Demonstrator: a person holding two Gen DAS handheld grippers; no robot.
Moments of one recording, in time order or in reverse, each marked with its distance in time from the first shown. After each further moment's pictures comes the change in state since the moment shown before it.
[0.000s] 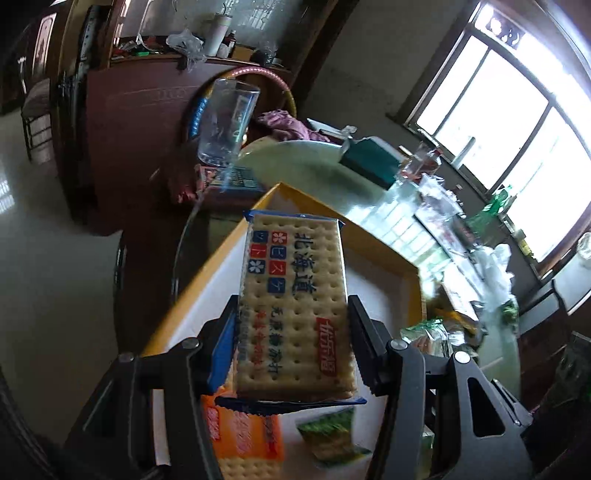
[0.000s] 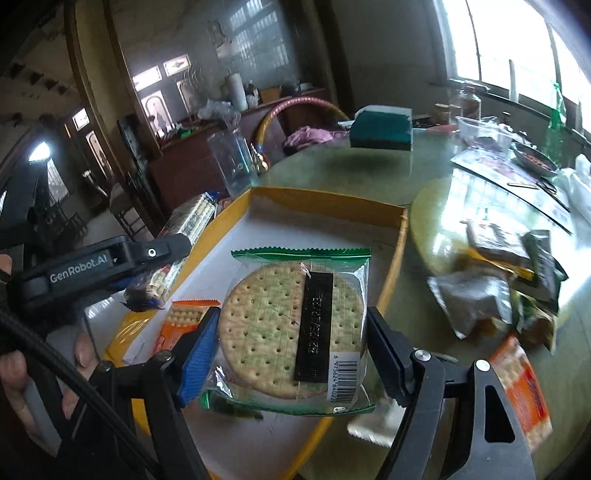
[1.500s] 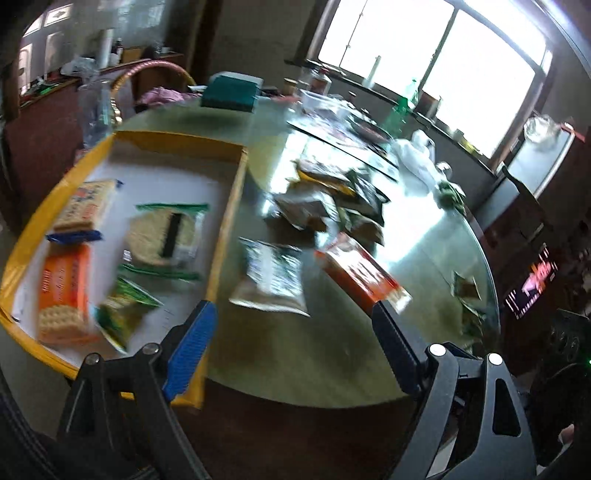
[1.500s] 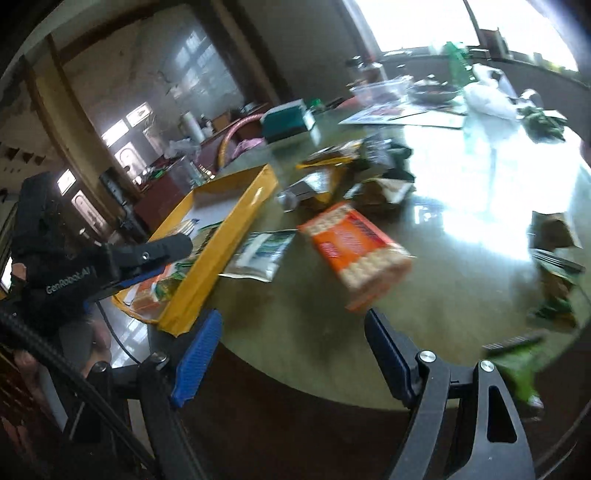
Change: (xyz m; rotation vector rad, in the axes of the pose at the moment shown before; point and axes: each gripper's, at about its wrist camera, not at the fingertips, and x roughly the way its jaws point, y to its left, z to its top) left arm -0.033 -0.162 -0.131 0.320 0.142 -0.160; right arm -0.147 -0.135 -0.137 0.269 -0.075 0.006
